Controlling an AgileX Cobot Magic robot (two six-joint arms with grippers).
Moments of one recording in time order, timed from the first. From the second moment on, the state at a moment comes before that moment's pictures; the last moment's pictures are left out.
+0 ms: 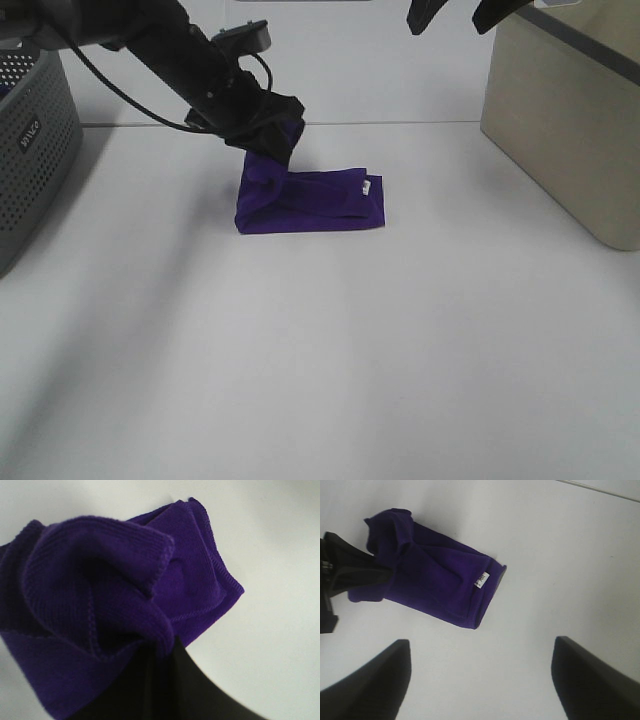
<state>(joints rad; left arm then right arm) -0.33 2.41 -2.04 -0.58 0.88 0.38 0.28 2.04 -2.10 0.22 1.22 -0.08</state>
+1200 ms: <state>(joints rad) -0.24 2.42 -2.45 -0.19 1.21 0.22 0.28 1.95 -2.10 0.23 1.22 -0.11</state>
